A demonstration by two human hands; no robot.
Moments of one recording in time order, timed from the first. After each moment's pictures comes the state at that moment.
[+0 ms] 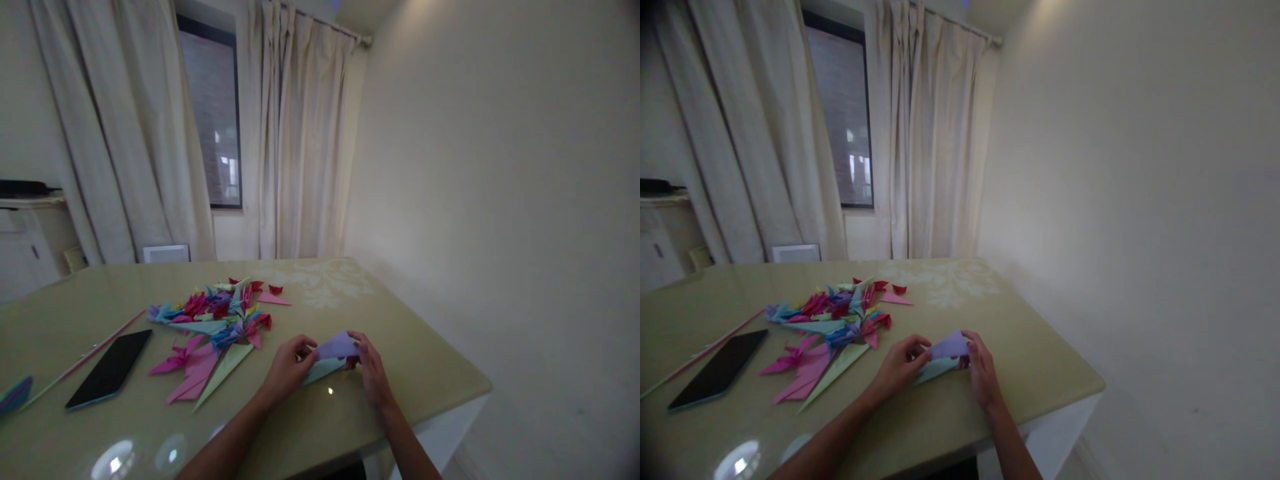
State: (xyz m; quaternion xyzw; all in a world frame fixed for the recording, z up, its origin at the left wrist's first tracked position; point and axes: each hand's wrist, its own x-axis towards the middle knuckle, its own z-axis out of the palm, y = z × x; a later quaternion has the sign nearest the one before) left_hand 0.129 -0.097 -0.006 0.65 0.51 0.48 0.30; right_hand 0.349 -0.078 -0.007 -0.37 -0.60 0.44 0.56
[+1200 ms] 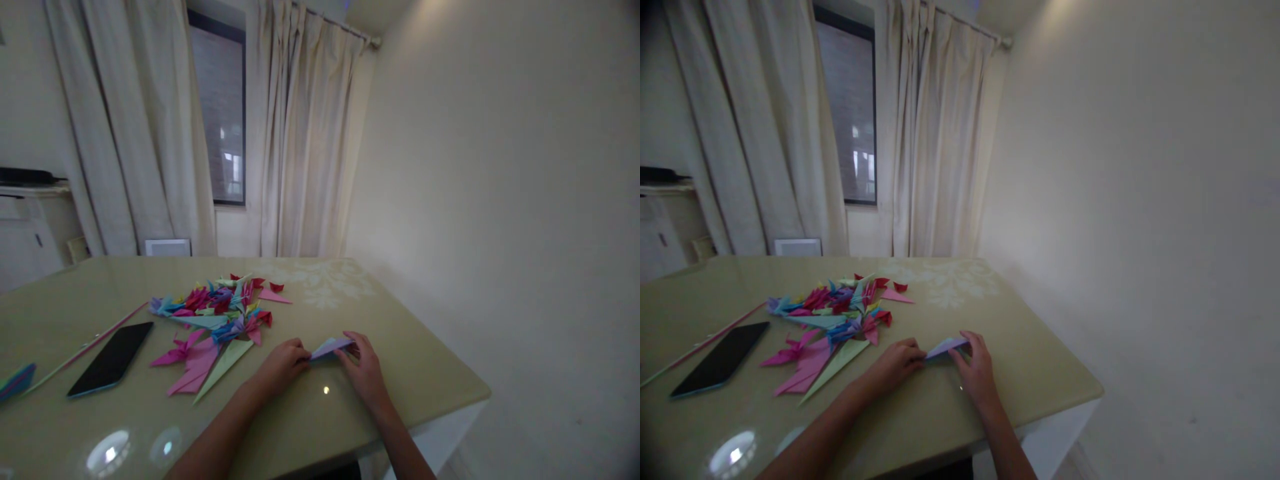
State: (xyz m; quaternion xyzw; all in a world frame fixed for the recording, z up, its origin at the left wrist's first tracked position) left_hand 0.098 -0.092 -0.002 0.82 0.50 0.21 0.16; right_hand 0.350 -0.057 -0.030 -0.43 -0.69 0.25 0.53
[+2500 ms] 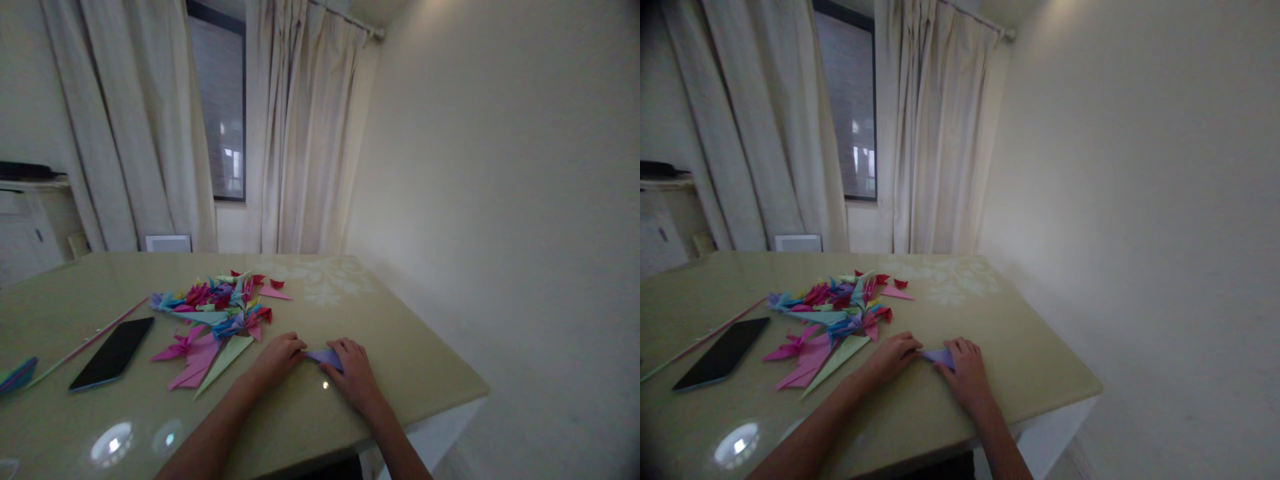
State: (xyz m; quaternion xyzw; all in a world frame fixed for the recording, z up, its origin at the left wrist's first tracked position) left_hand 0.091 -0.088 -0.004 0.81 0.52 0.22 0.13; right_hand 0.335 -0.080 -0.012 -0.47 -0.84 0.08 0.27
